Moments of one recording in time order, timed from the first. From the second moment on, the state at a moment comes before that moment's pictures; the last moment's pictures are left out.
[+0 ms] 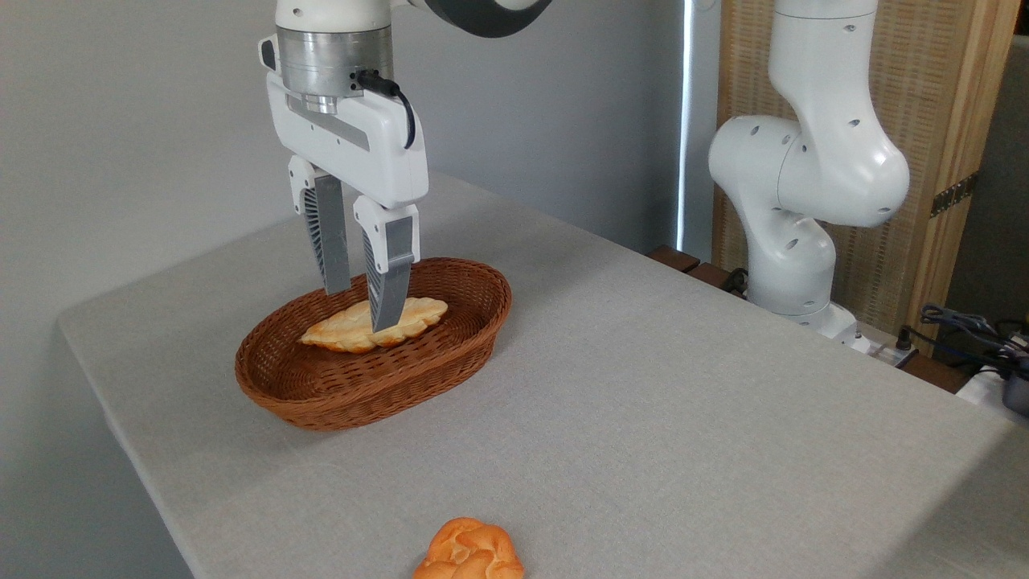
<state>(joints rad) 0.06 -0.05 -0.19 -1.78 -0.04 1.90 0.64</state>
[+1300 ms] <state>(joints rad) 0.07 -0.06 -0.18 -1.79 -0.04 1.89 0.64</state>
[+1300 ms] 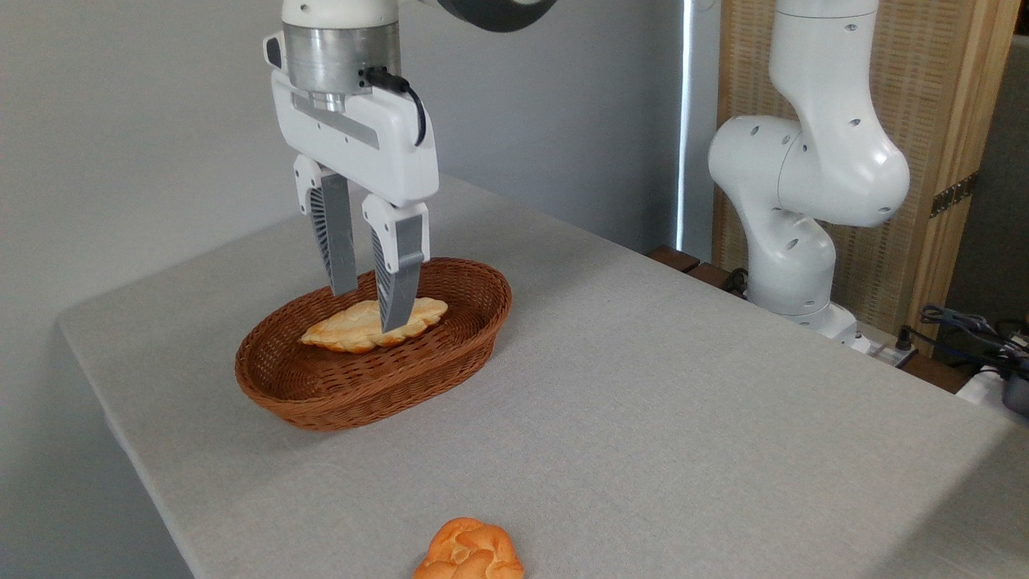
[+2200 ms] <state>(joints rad) 0.08 0.06 0.03 -1.95 0.04 2.25 0.64</state>
